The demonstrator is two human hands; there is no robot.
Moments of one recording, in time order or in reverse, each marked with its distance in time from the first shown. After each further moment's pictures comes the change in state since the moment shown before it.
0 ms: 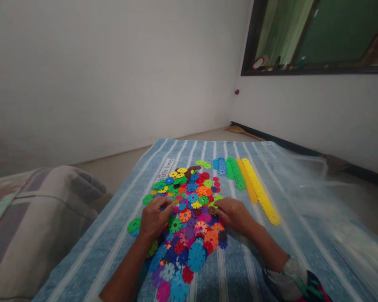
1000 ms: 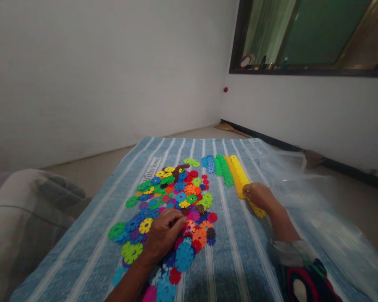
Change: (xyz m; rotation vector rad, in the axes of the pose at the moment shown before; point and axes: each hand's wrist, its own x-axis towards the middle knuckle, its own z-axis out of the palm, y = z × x) left_hand -0.032 0.048 0.028 -0.183 -0.180 0.208; right_hand -0.032 0.081 -0.072 -0.369 -0.254 0.628
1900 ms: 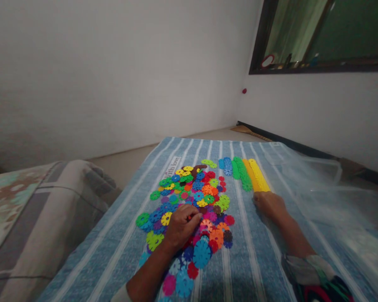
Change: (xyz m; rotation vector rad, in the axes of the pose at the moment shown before) left_hand -0.004 -0.006 0.001 0.020 0.052 0.005; right_hand 0.006 -0.027 0.024 -0.081 0.002 0.004
